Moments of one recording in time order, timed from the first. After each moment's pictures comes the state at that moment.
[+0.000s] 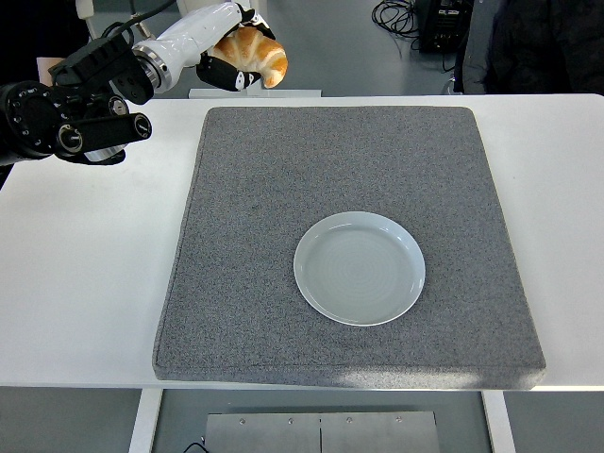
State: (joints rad) left arm -1.67 0.31 0.67 -0.98 0.40 0.48 -0.29; right arm -0.10 0.00 -0.01 0.14 -0.10 -0.08 0.28
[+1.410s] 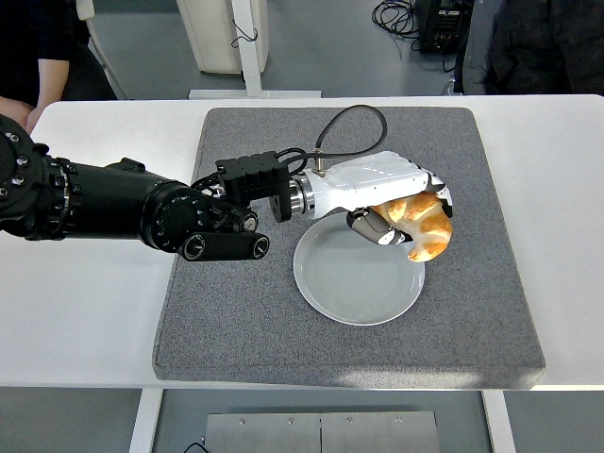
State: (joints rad) left arm -1.56 0.00 0.68 -1.11 0.65 0.56 -0.52; right arm -0.10 0.00 -0.01 0.14 -0.10 -0.08 0.28
